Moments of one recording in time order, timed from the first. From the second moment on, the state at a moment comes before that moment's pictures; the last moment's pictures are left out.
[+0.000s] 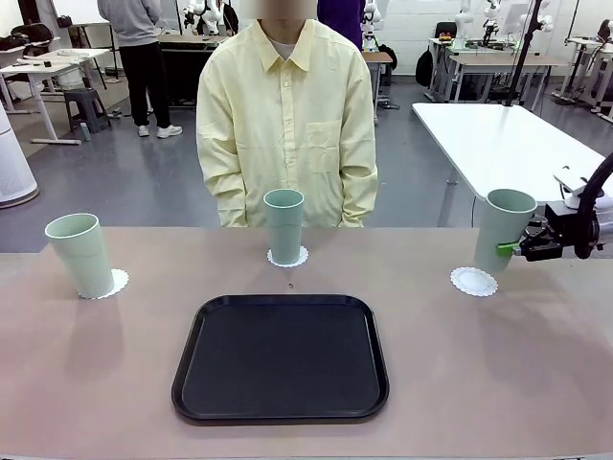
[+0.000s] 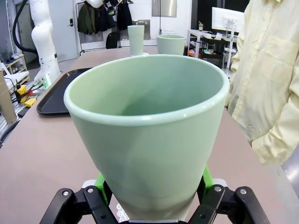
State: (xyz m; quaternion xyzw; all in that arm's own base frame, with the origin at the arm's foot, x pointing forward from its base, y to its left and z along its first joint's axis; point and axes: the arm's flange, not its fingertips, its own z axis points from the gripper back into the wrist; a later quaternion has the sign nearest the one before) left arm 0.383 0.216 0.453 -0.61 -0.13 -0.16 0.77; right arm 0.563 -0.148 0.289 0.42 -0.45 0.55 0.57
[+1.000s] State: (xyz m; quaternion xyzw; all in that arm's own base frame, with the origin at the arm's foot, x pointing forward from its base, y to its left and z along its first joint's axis) left arm 0.383 0.216 0.453 -0.61 -0.13 -0.16 0.77; right arm 0.564 -0.123 0.259 0.44 -0.44 0.54 0.56
